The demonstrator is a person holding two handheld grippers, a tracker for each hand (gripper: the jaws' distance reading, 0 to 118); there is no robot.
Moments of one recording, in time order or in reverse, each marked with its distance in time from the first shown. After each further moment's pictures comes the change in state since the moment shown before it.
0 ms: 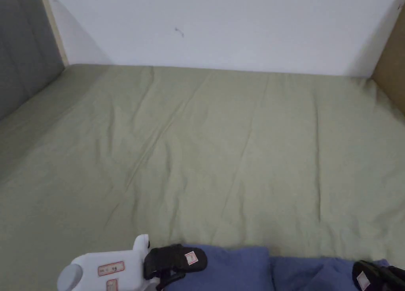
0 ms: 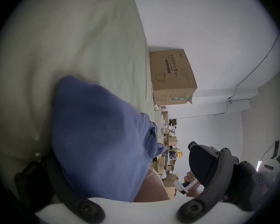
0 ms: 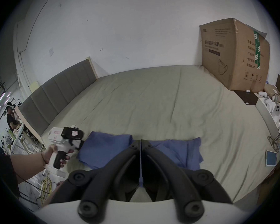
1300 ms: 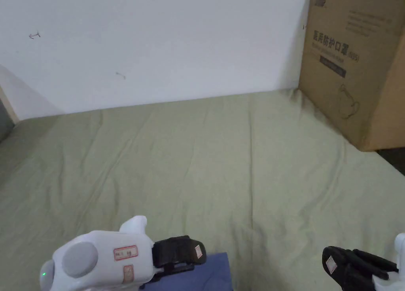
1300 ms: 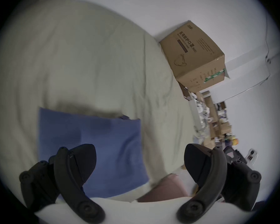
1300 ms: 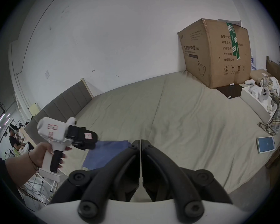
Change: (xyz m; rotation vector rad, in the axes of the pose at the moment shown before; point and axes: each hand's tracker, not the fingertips) left arm 0.183 -0.046 -0.071 0.037 0.577 -0.424; right arm 0.067 -0.007 0.085 0.134 -0.029 -0.149
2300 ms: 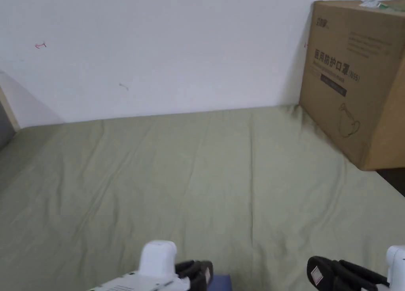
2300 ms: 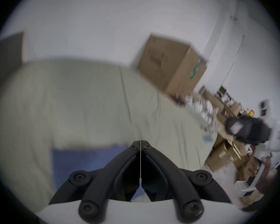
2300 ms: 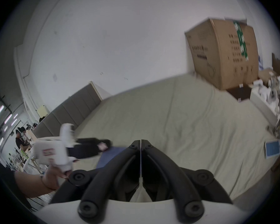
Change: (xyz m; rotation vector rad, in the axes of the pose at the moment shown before) left arm 0.069 -0.049 0.036 0.378 -0.037 -0.357; right arm -0.021 0.021 0.007 0.061 0.101 0.014
